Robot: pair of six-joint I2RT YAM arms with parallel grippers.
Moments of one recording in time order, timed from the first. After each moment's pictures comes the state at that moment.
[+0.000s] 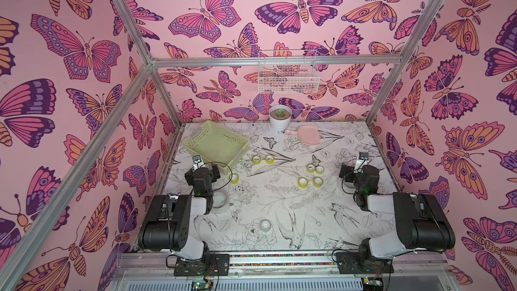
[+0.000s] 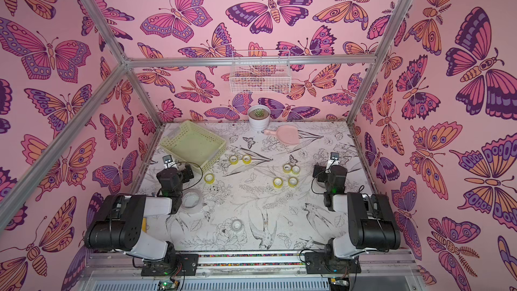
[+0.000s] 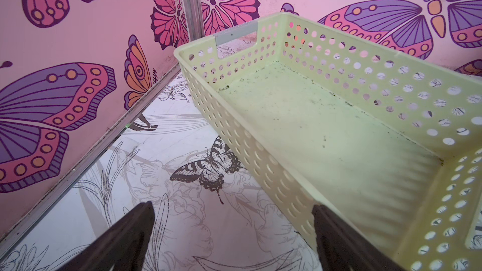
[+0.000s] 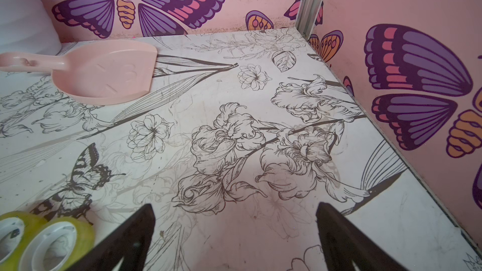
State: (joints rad) left arm -0.02 1.53 0.37 0.81 -0.34 -0.11; right arm -0.01 1.51 0.37 0.75 0.08 -0.01
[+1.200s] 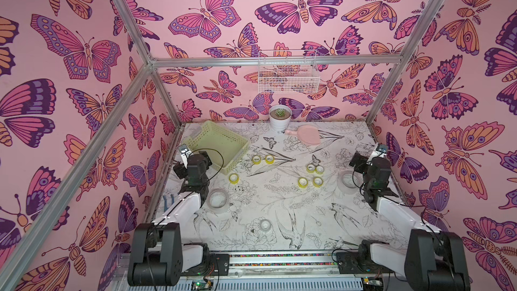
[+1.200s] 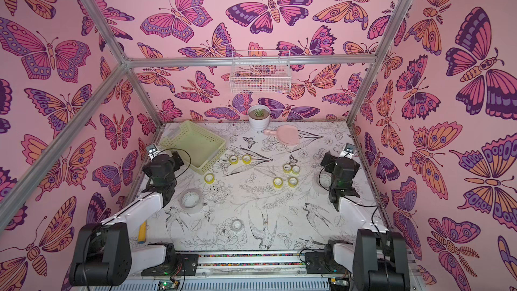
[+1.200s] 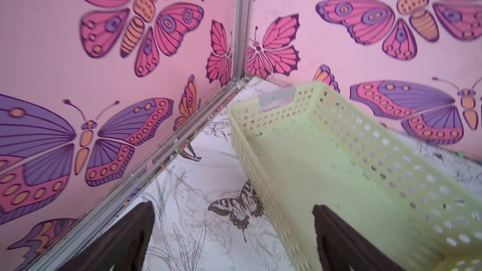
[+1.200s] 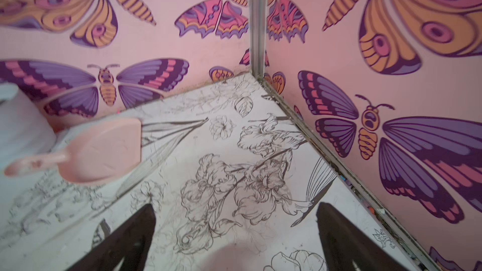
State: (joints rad) left arm -0.01 1.23 0.66 0.21 -0.55 -0.31; right arm -0.01 1.12 0.54 0.29 0.29 0.25
